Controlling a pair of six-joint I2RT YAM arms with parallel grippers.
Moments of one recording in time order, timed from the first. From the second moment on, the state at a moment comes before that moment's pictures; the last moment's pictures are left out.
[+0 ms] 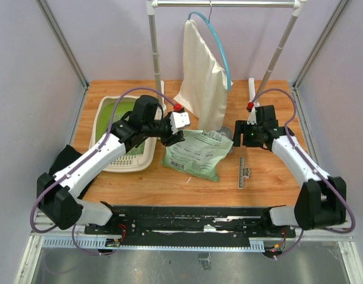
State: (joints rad) left arm -0.60 1.32 1.20 -0.45 0.53 0.61; right arm 0.17 1.28 0.98 -0.57 -0.19 0.14
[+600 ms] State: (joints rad) left arm -0.57 1.36 1.14 -0.20 0.45 0.45; right arm 0.17 1.68 0.97 -0.27 -0.18 0.30
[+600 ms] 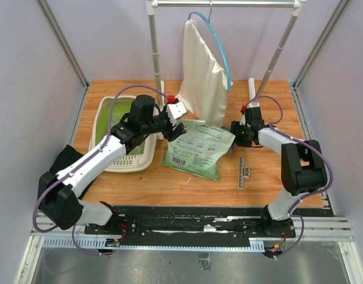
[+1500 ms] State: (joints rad) left arm -0.57 0.82 0.75 0.14 0.26 -0.36; right arm 0.17 1.54 0.86 -0.17 -0.03 0.34
